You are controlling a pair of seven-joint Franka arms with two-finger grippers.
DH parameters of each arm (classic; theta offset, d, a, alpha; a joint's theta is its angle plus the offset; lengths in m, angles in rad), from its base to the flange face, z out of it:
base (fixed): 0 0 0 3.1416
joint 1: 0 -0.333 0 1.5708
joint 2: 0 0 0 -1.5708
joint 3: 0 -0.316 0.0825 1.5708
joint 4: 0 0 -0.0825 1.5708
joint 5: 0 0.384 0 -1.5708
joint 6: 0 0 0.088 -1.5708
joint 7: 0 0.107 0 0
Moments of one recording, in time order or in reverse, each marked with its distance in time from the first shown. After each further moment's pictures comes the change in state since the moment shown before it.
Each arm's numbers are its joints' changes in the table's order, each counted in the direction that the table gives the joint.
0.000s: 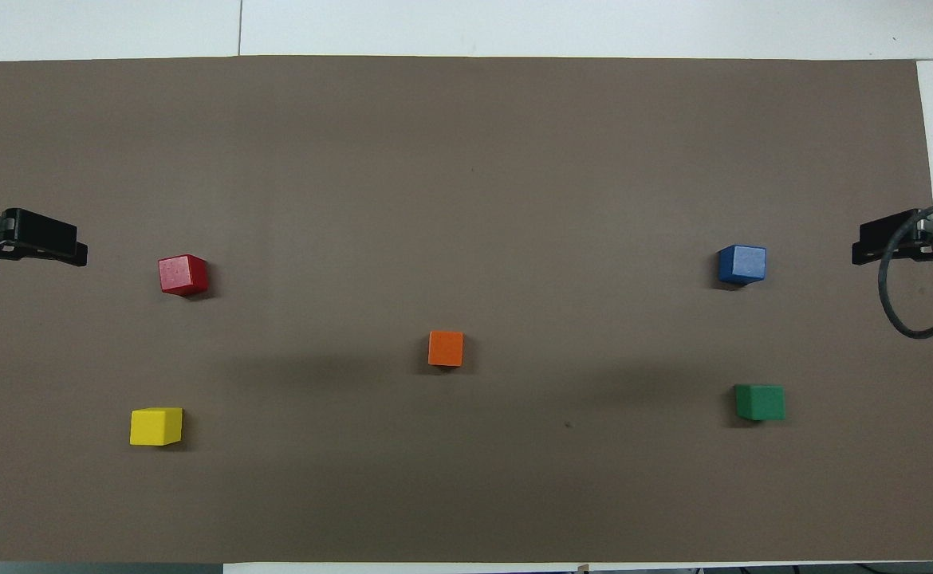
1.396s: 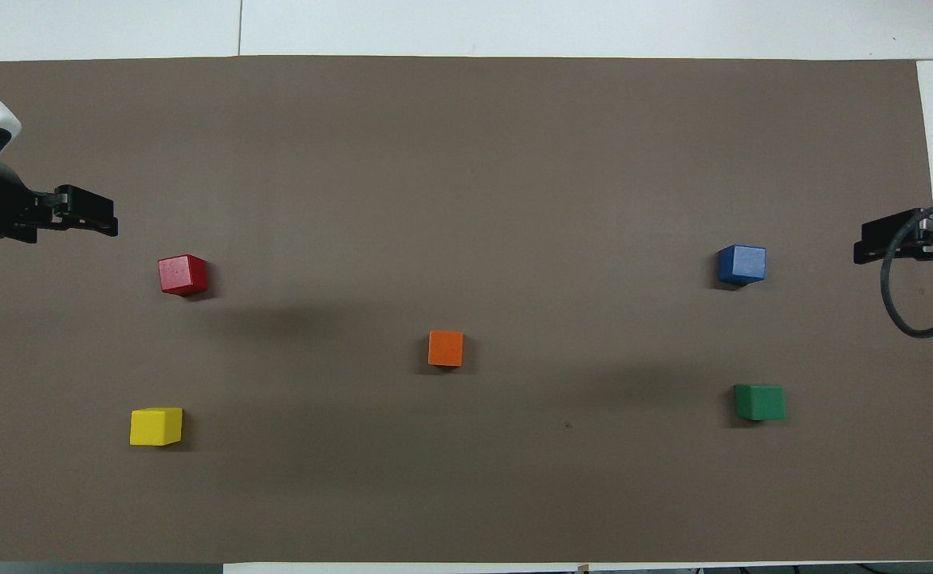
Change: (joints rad) left arm -0.007 0.106 -0.002 0.094 0.048 -0.237 -0.024; right arm 0.008 0.000 -0.006 -0.001 0.001 -0.001 0.000
